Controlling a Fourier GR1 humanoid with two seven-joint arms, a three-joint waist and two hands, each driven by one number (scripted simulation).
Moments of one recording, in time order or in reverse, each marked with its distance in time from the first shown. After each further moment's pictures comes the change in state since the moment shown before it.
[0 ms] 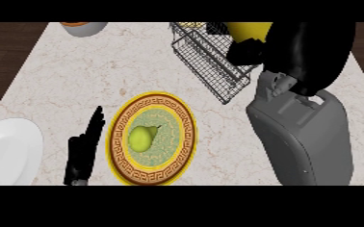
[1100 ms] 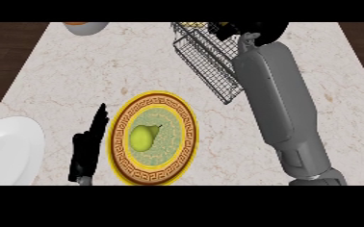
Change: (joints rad) left arm -0.023 -0.024 0.003 0.013 -0.014 -0.002 0.003; right arm -0.132 0.002 -0.221 0.655 -0.142 -0.394 -0.137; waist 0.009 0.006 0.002
